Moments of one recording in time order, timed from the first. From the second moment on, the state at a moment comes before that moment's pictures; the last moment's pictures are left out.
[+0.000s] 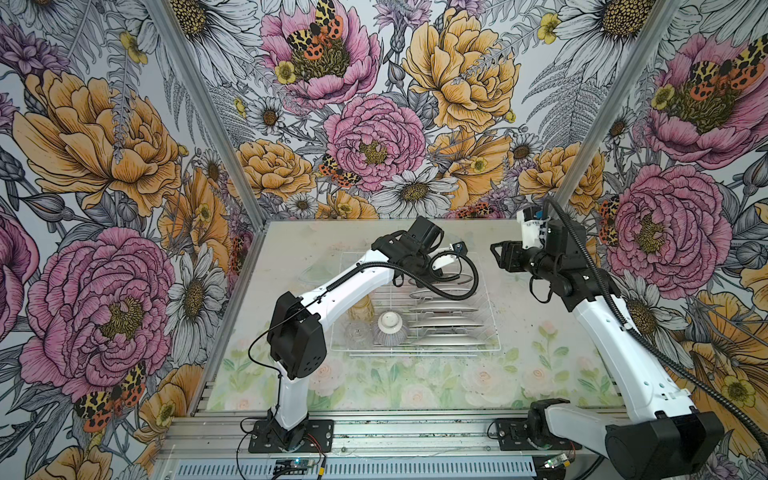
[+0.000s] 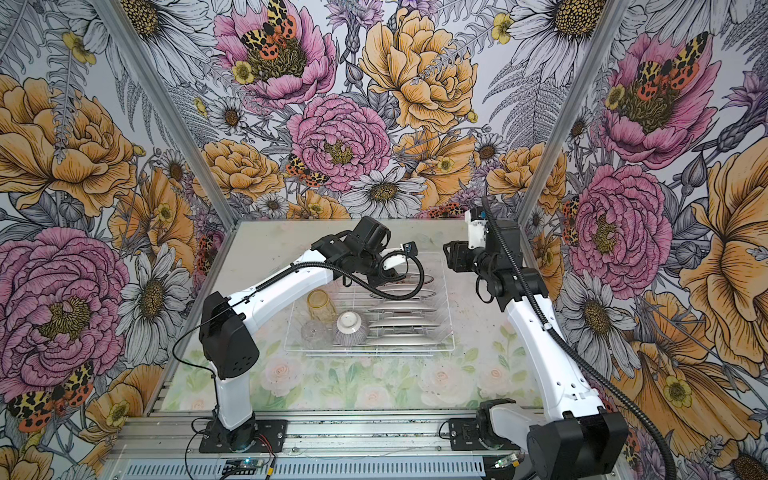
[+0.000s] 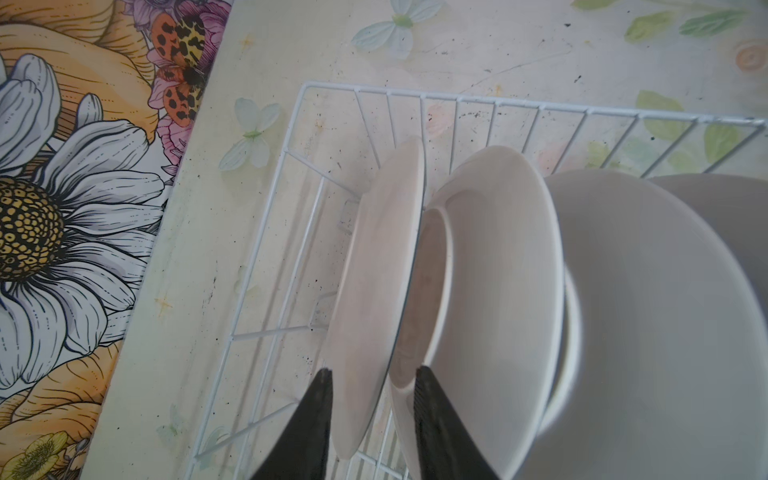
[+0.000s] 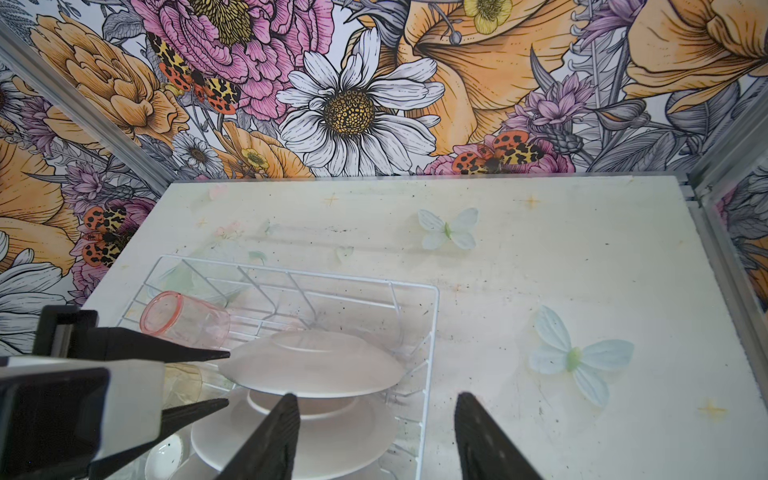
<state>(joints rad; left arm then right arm) -0.78 1.94 1.86 -0.80 0.07 0.58 0.10 1.18 1.23 -0.60 -0.24 0.13</state>
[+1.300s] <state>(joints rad) -0.80 2.09 1.93 -0.68 -0.26 0.75 0.10 1.20 1.23 -0.60 -0.24 0.12</state>
